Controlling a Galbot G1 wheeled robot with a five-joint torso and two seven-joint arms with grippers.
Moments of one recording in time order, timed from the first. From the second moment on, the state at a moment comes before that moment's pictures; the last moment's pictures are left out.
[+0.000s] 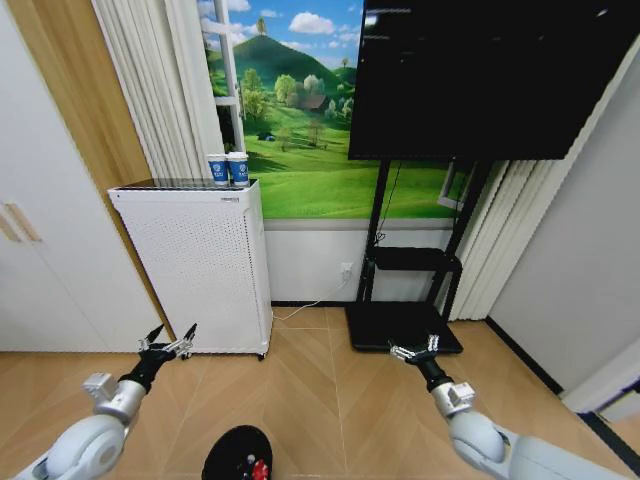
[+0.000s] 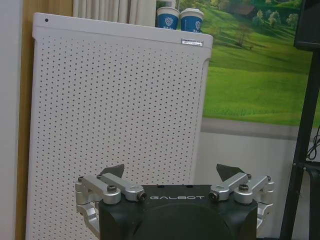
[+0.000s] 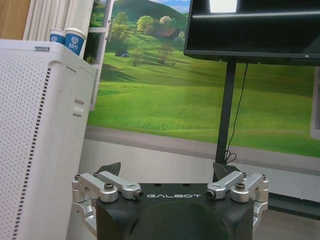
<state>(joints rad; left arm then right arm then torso) 1.62 -0.55 -0.60 -1.94 -1.03 -0.31 -0.17 -0.96 0.45 -0.35 1.76 0.63 0.64 0.56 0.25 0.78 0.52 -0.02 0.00</state>
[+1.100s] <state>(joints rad) 1.58 -0.56 -0.54 -1.90 -1.03 -0.32 -0.15 -0.95 0.51 -0.33 1.70 0.58 0.67 0.55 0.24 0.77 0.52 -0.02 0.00</state>
